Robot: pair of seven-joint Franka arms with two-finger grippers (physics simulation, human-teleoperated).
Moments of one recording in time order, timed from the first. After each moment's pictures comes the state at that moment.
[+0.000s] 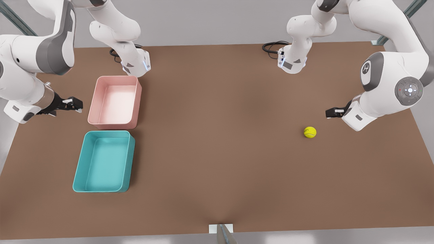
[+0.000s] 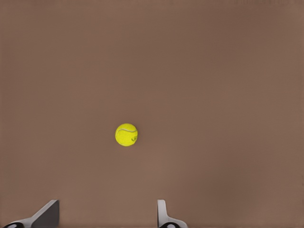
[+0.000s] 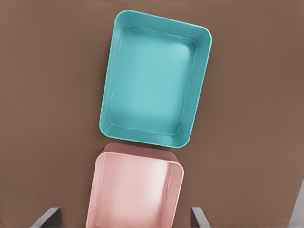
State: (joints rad) left arm 0.01 0.26 -0.10 -1.35 0.04 1.37 -0.07; right arm 0.01 0.11 -0.02 -1.42 -0.10 1.39 -0.18
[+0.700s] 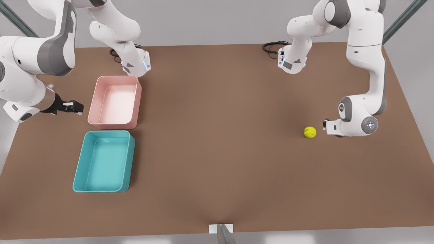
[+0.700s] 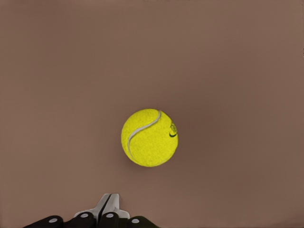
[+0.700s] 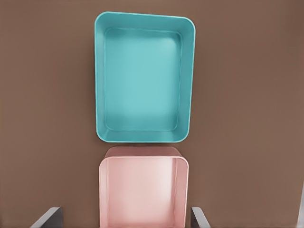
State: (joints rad) left arm 0.11 0.38 0.03 -2.07 0.02 2.15 0.97; right arm 0.01 0.12 -0.02 -1.42 -0.10 1.38 -0.03
